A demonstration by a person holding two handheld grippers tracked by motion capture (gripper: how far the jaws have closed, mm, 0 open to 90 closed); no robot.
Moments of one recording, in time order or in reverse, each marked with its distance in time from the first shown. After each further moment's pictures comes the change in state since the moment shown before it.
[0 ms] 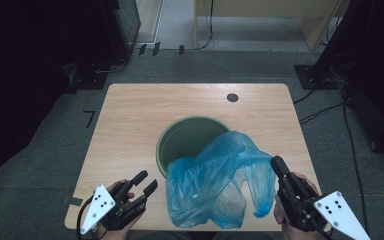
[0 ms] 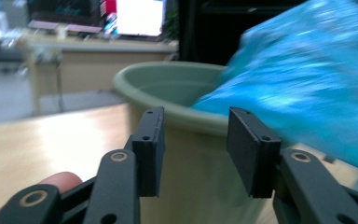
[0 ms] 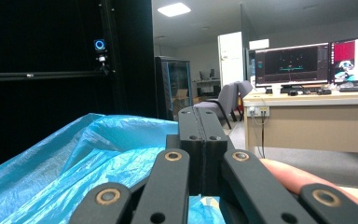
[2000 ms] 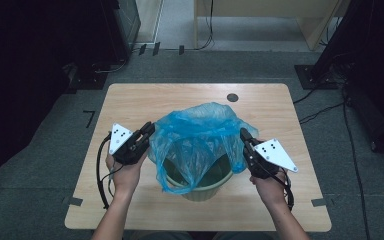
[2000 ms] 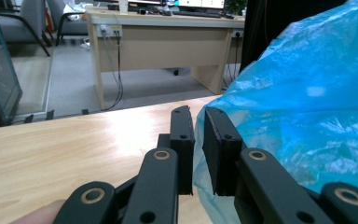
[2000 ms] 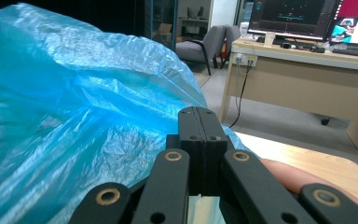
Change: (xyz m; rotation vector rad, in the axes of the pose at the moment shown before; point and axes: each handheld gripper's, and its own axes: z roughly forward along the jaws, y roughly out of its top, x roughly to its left) left arm 0.087 0.030 0.116 0.123 0.249 -0.019; right arm -0.011 -0.057 0.117 0.286 -0.077 -0.170
